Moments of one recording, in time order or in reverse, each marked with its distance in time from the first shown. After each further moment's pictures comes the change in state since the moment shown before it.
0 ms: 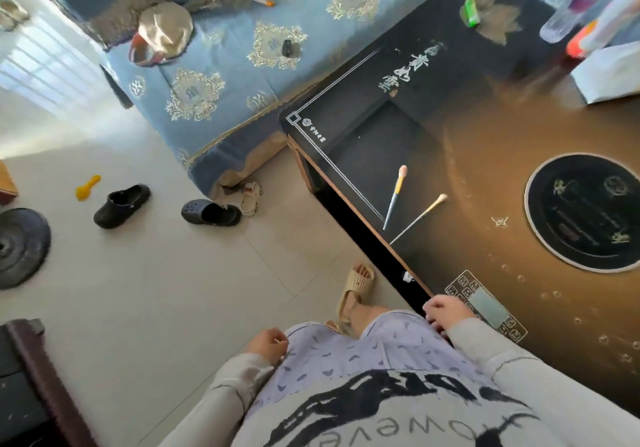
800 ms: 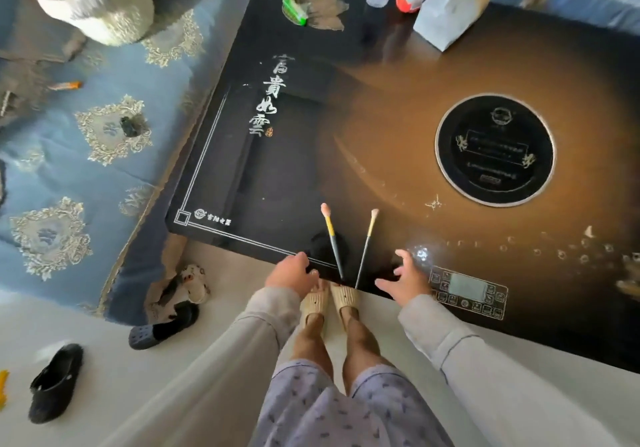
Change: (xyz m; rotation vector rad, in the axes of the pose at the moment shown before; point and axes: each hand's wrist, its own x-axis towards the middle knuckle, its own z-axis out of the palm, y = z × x) left_hand 0.081 0.290 -0.053 0.789 0.034 0.536; right_hand 0.041 -0.082 -0.027 0.552 0.276 0.149
